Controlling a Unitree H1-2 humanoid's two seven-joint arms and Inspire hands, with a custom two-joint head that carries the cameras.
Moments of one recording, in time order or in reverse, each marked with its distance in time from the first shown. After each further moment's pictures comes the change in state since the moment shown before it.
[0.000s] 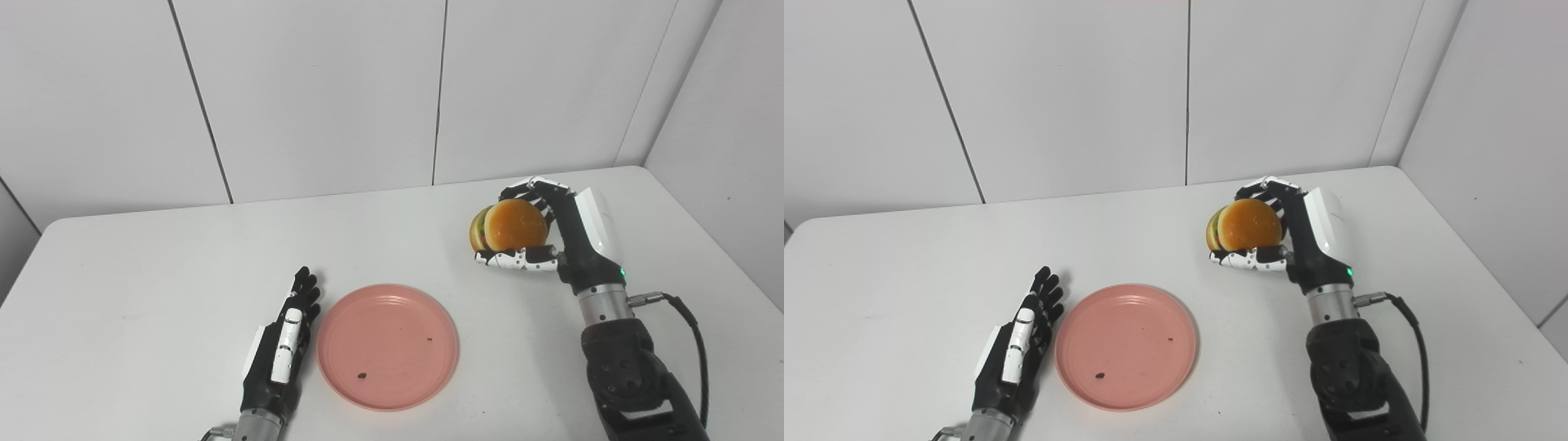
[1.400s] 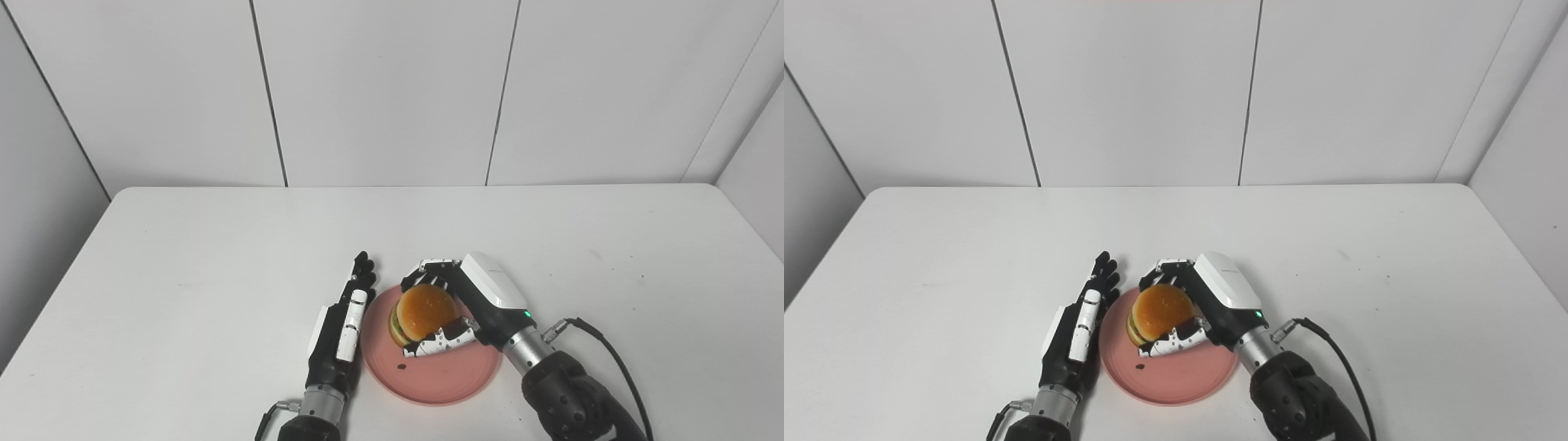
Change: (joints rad) left arm -0.007 -0.097 -0.004 0.045 0.078 -0.045 0.091; right arm -0.062 0.059 0.298 0.220 -0.063 -0.139 0.213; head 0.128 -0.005
